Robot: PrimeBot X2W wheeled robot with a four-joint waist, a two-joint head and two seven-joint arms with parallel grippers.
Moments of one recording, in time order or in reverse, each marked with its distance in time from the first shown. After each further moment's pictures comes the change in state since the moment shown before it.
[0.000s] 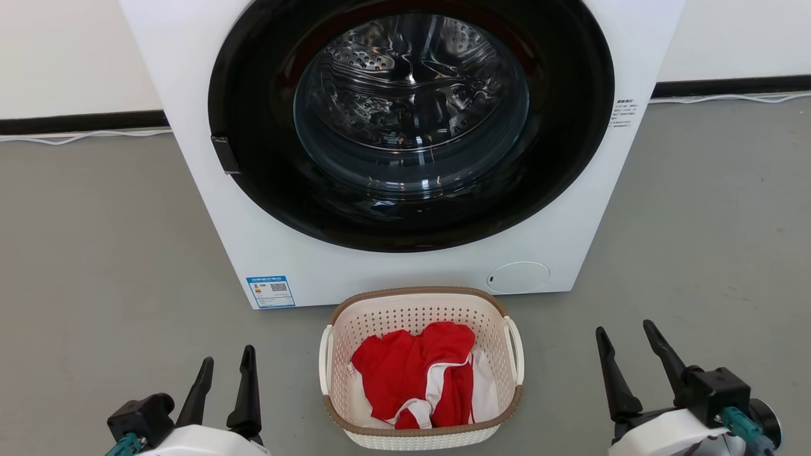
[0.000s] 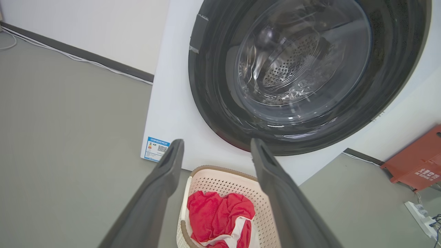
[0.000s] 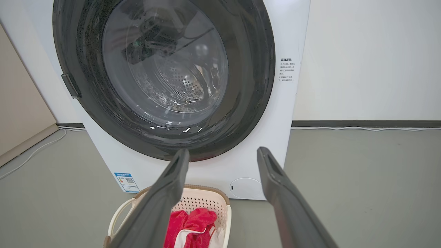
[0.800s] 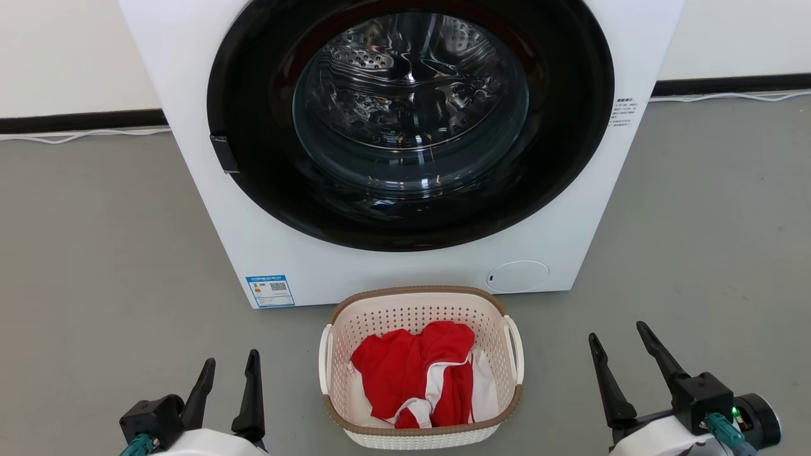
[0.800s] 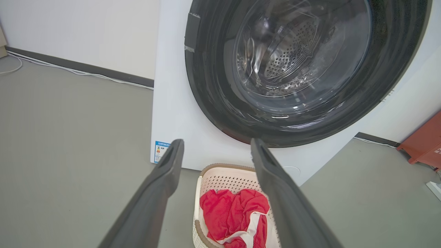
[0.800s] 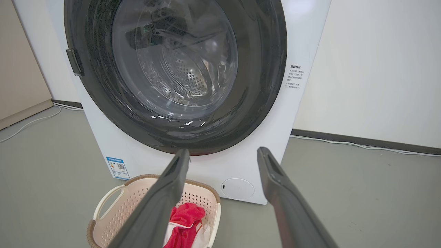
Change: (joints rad) left arm 0.000 0.001 -0.002 0.018 0.113 0.000 -0.026; right arm 0.000 0.000 -0.003 0.015 -0.136 0.001 -0.030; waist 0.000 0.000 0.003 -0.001
